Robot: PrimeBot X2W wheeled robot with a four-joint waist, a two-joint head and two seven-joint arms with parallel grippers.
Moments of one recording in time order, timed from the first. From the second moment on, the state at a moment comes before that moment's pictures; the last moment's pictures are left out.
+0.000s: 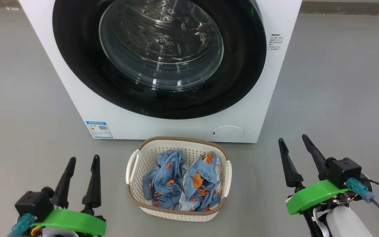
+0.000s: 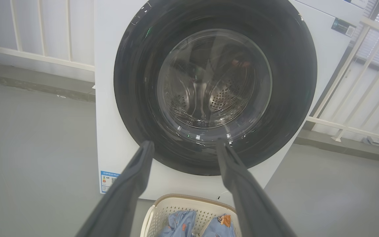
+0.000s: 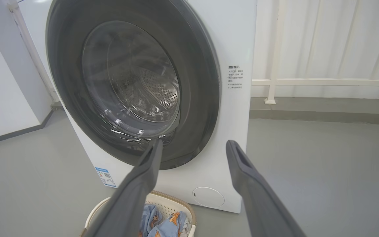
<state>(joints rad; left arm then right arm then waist) -0.18 0.18 -0.17 0.33 -0.52 -0.13 -0.25 -0.21 -0.06 0.10 0.38 0.22 0.13 -0.25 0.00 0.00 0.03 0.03</state>
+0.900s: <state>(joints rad) -0.19 0.17 -0.14 0.32 -0.50 -0.13 -0.25 -0.32 -0.09 0.05 0.35 0.29 0.13 -0.25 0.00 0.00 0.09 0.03</state>
